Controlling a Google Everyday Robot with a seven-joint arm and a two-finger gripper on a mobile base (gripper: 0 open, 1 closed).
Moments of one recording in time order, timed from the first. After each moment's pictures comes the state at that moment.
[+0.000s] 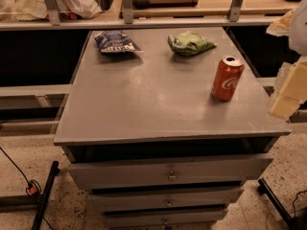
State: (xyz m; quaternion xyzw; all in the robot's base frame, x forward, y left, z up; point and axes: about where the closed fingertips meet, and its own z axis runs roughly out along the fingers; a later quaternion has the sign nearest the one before) arm 0.437 -0.210 0.998 -0.60 0.77 -0.06 0.19
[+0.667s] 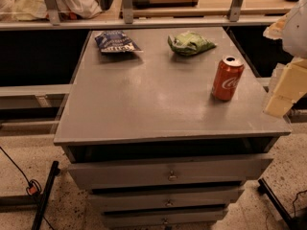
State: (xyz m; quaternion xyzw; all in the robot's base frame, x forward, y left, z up) arm 0.448 -0.215 0.988 -0.59 0.78 -0.06 0.19
